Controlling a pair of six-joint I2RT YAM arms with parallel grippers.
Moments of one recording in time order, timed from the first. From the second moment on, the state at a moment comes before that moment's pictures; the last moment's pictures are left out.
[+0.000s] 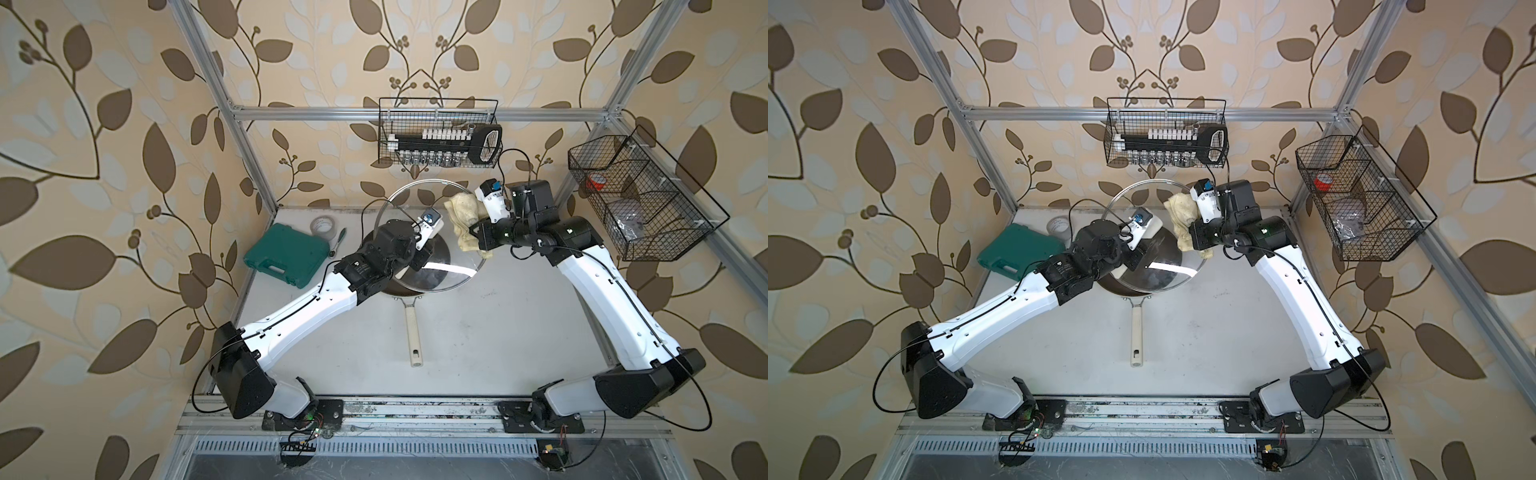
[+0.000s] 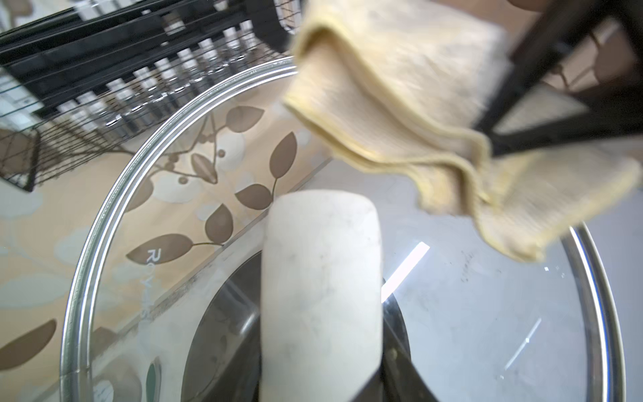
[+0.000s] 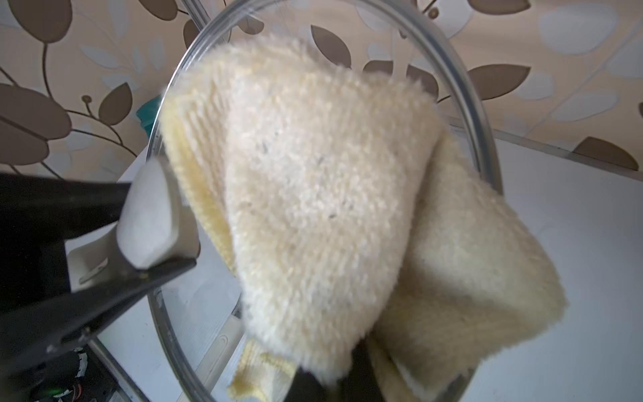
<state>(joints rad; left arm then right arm) -0.78 1.43 1.34 -0.25 -0.12 0.26 0.35 1.48 1.73 -0.93 -0.17 0.07</state>
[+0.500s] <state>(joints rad) -0.78 1.43 1.34 -0.34 0.05 0.83 0.54 1.75 2.02 -0.93 -0.19 0.03</state>
